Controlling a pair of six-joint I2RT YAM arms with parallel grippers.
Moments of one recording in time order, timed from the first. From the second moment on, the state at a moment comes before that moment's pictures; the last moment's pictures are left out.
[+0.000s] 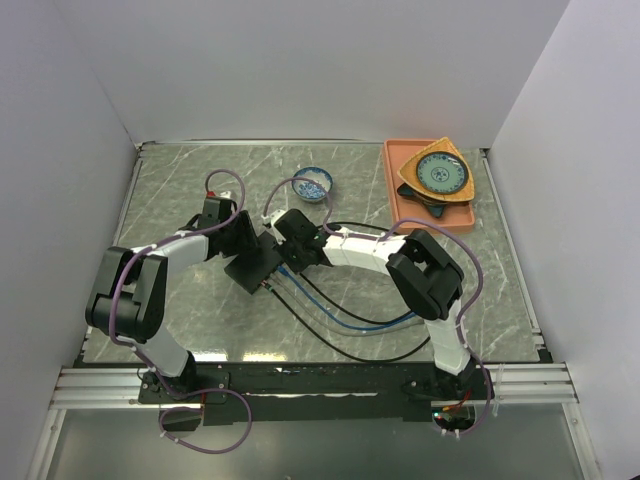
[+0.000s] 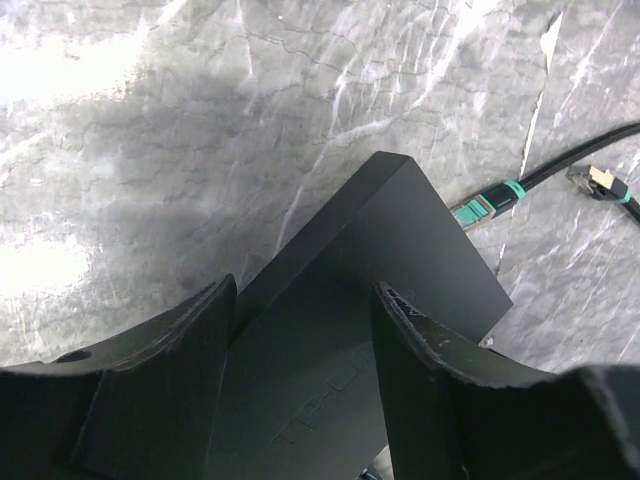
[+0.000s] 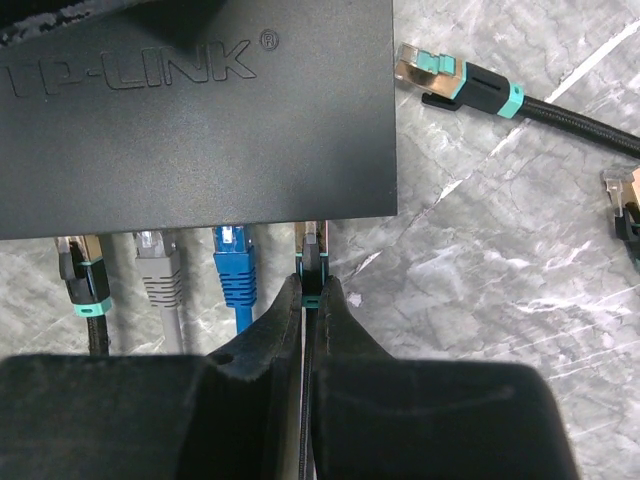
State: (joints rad) left arm -0.24 1.63 0.86 -0.09 0.11 -0.52; right arm 0.88 2.04 1.41 -0.31 0.04 0.08
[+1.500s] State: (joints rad) left arm -0.23 1.65 0.84 -0.01 0.18 -0.44; right arm 0.84 2.11 1.55 -0.43 -0.06 -0.13
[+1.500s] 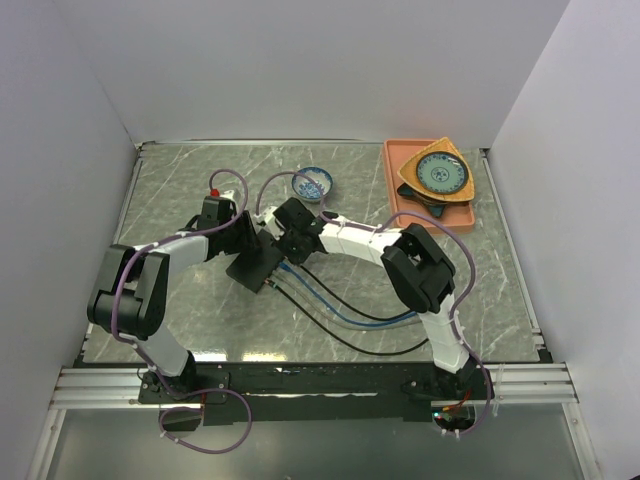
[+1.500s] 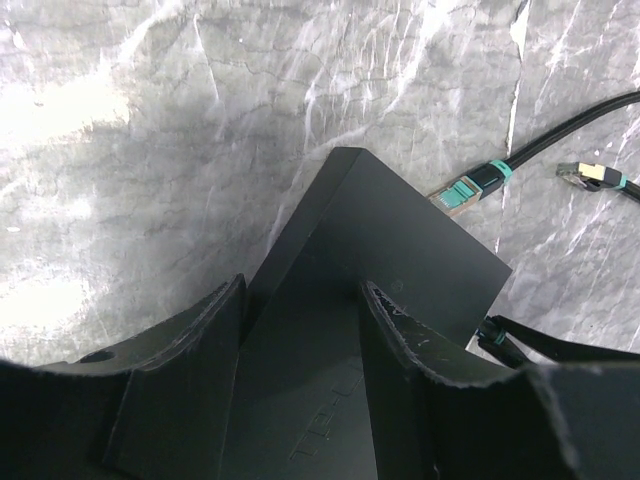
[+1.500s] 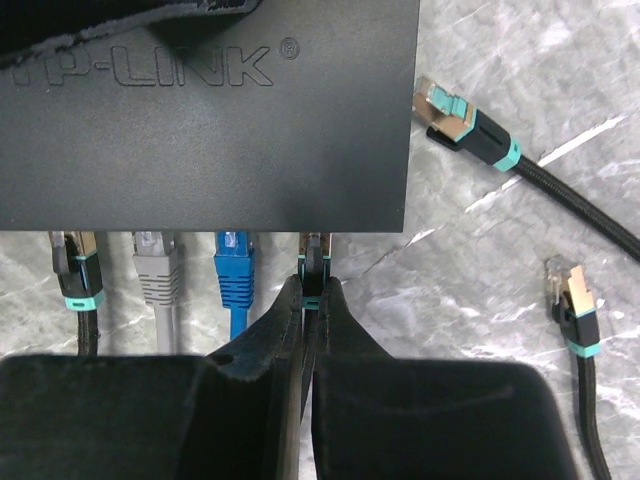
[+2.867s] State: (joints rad) left arm -0.26 1.35 0.77 -0.14 0.02 -0.57; right arm 0.86 1.78 1.24 -0.23 0.06 0.01
